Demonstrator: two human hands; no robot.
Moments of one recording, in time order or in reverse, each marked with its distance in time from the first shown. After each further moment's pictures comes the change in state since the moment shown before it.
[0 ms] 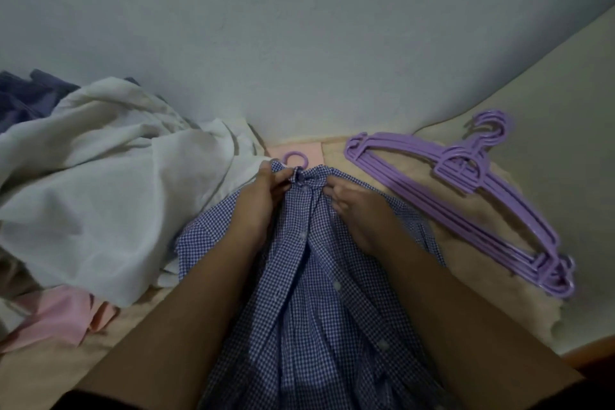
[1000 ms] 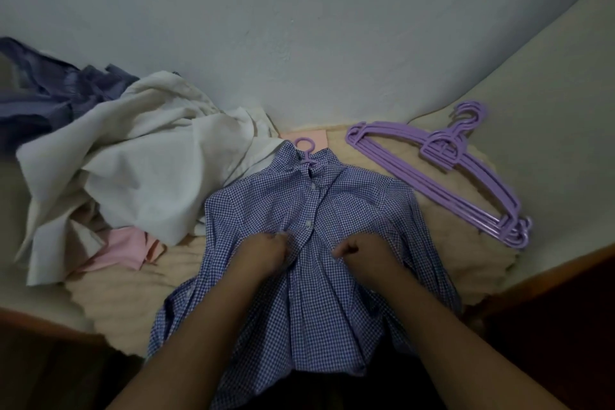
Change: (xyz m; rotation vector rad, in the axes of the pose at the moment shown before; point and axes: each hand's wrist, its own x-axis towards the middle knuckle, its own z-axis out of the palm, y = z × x) left_hand -0.132 -0.019 -0.038 0.895 -0.004 -0.291; right_hand -0.136 0.028 -0.012 -0.833 -0.046 0.135
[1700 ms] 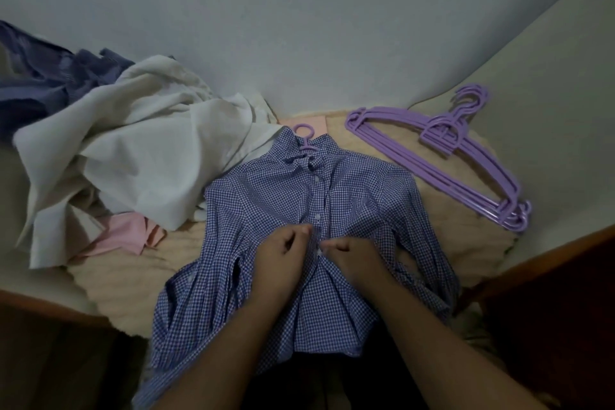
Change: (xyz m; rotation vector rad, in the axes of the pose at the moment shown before) left_hand -0.033 -0.021 0.050 -0.412 0.234 0.433; right_hand -0.009 0.017 0.031 0.262 0.035 -0.022
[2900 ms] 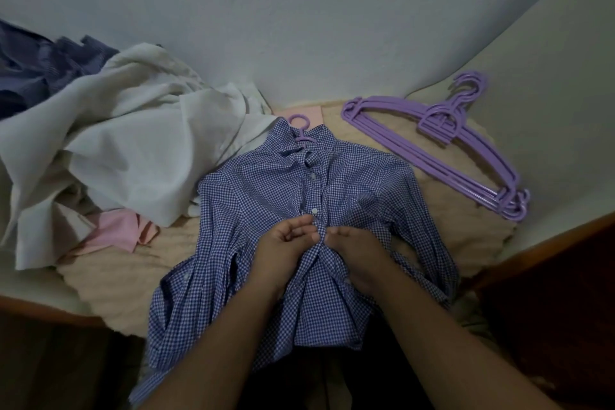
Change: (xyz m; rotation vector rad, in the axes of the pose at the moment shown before) left_hand 0.012 -0.010 0.005 -0.578 -0.175 -0.317; right_hand 0.006 0.003 0.007 0.444 -0.067 0.271
